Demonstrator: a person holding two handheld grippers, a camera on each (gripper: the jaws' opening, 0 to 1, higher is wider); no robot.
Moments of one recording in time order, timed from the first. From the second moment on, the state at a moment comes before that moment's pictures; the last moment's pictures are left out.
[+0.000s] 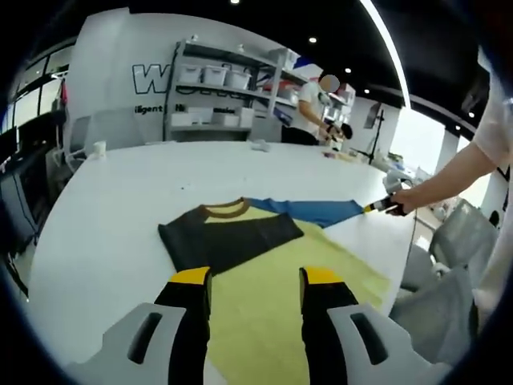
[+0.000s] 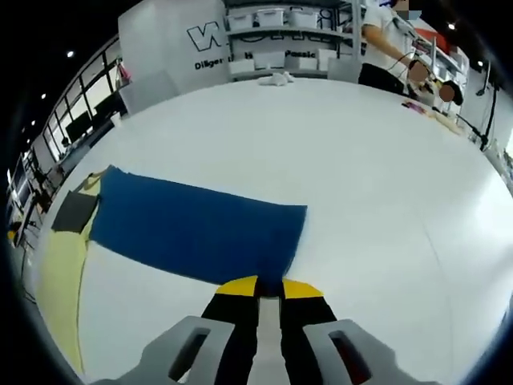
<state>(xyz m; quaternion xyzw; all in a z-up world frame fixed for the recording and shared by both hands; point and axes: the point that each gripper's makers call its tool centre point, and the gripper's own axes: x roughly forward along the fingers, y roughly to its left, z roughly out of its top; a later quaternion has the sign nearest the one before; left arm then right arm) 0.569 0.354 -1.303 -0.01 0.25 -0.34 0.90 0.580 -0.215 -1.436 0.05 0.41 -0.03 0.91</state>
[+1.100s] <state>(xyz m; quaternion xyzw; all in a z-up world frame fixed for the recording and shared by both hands) 0.542 0.387 -1.301 -0.02 0.25 -0.33 0.91 0.668 -0.007 -1.326 -0.05 0.27 0.16 0.95</state>
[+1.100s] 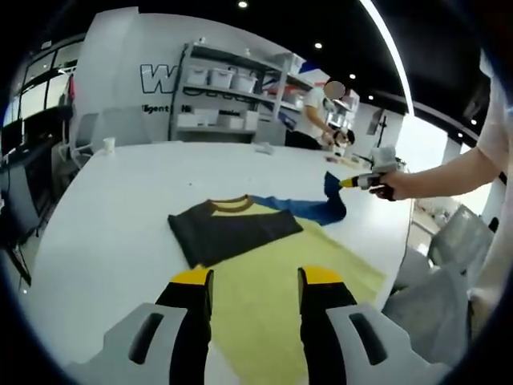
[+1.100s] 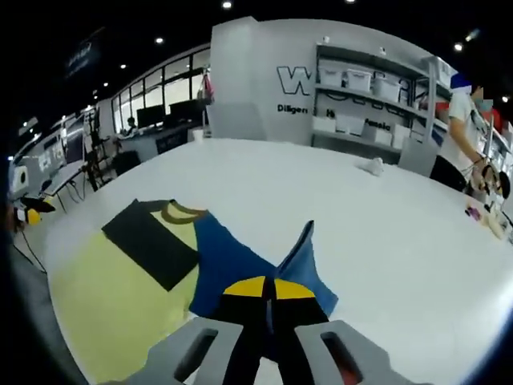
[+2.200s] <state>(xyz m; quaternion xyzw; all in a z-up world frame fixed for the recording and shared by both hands) 0.527 0.432 -1.302 -0.03 0.25 -0.30 0.92 0.723 0.245 -1.367 -0.09 0.27 0.33 0.90</state>
